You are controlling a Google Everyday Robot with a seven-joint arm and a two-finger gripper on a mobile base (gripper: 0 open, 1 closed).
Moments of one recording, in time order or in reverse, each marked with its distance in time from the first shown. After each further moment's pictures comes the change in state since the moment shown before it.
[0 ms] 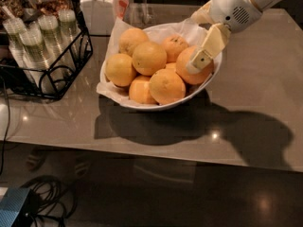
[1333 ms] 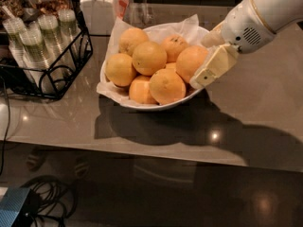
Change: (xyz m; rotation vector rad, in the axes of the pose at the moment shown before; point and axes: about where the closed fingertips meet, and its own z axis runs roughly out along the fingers) arm 0.041 0.029 -0.004 0.046 0.042 0.131
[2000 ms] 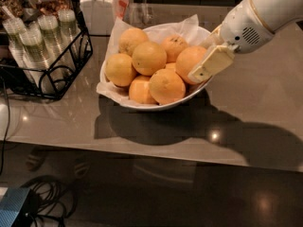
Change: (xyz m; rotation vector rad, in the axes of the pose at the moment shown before) arm 0.000 -0.003 0.005 -0.019 0.005 0.008
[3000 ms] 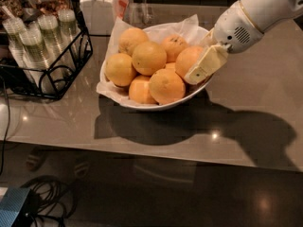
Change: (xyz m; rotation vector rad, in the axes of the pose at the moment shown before) arm 0.001 -0.010 0.018 -0.078 0.001 0.023
